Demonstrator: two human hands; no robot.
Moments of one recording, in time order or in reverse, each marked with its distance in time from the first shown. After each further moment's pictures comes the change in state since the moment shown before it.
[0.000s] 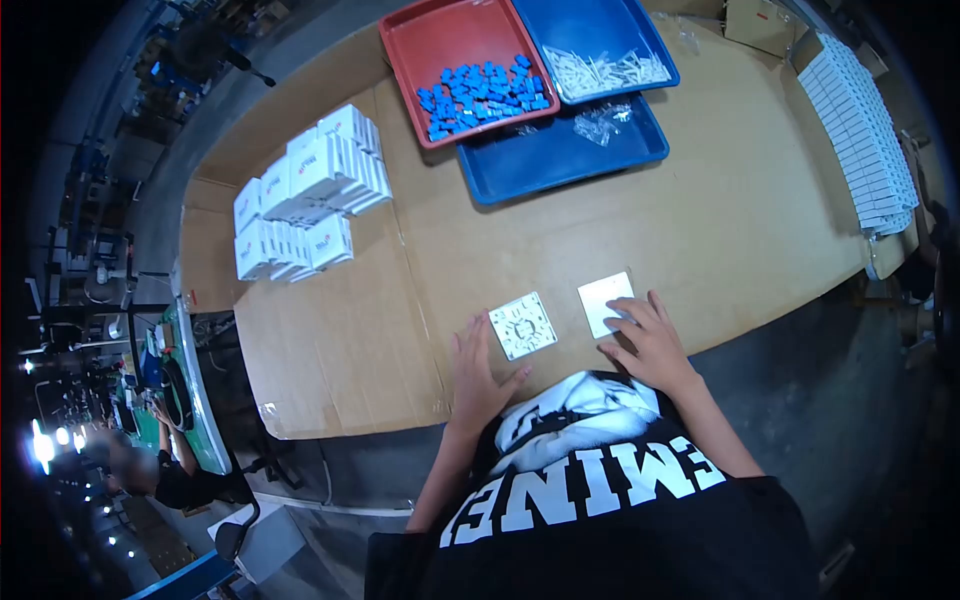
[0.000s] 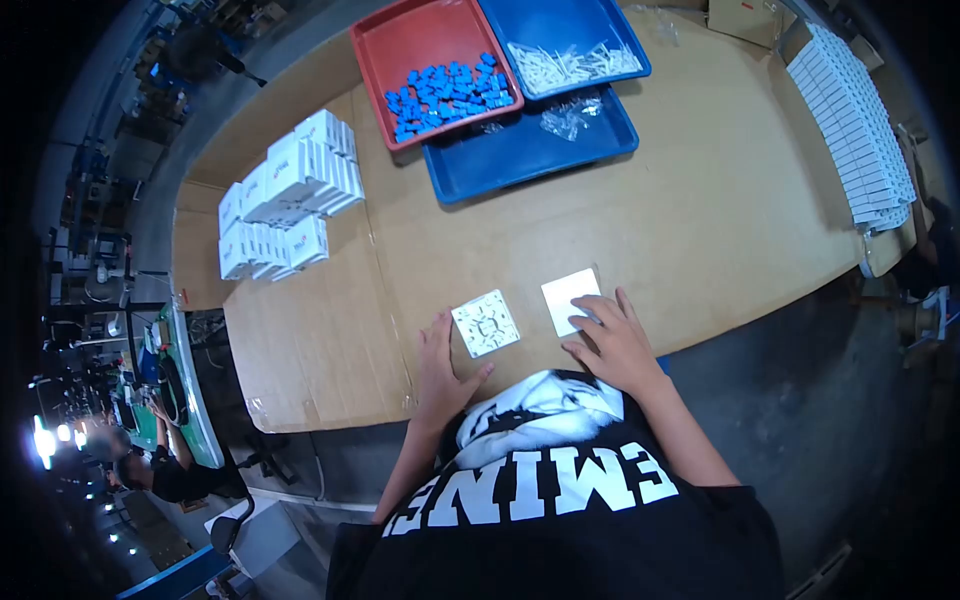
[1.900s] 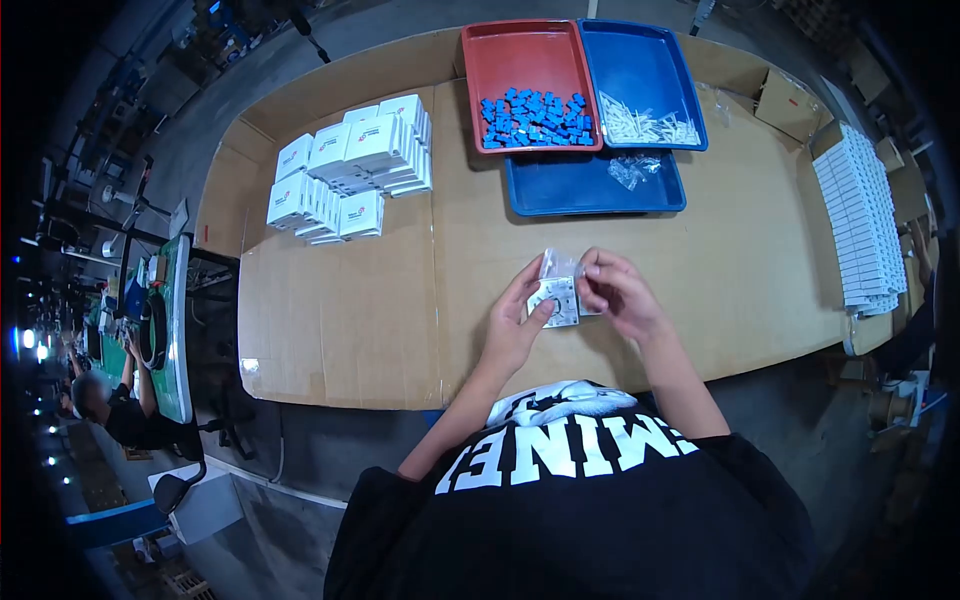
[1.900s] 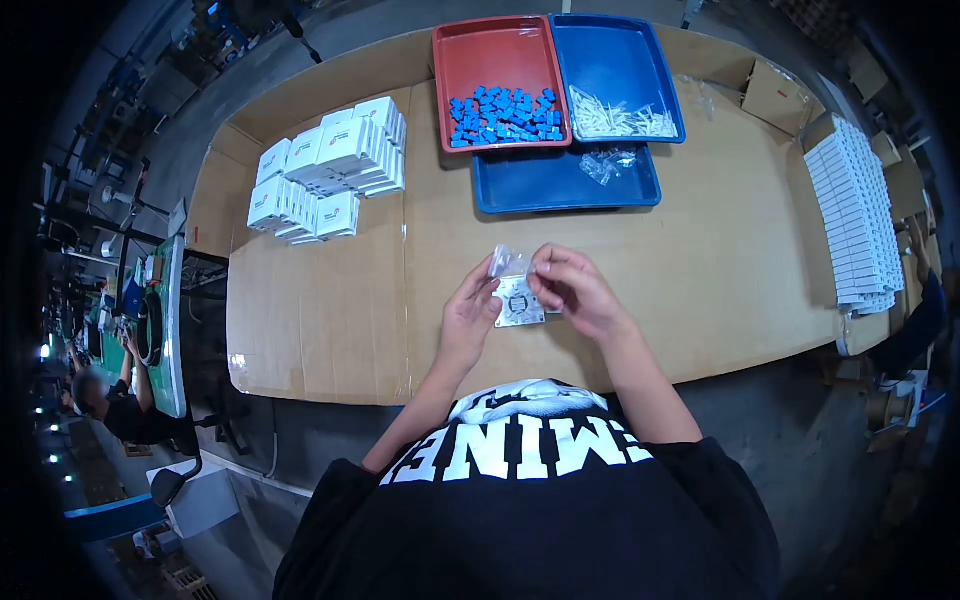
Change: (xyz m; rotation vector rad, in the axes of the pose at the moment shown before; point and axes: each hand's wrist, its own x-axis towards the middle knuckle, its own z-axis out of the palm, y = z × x) left_hand 0.080 0.067 -0.014 -1.205 0.184 0.070; right_hand 0.127 -0.045 -0.036 1.609 -0.288 0.176
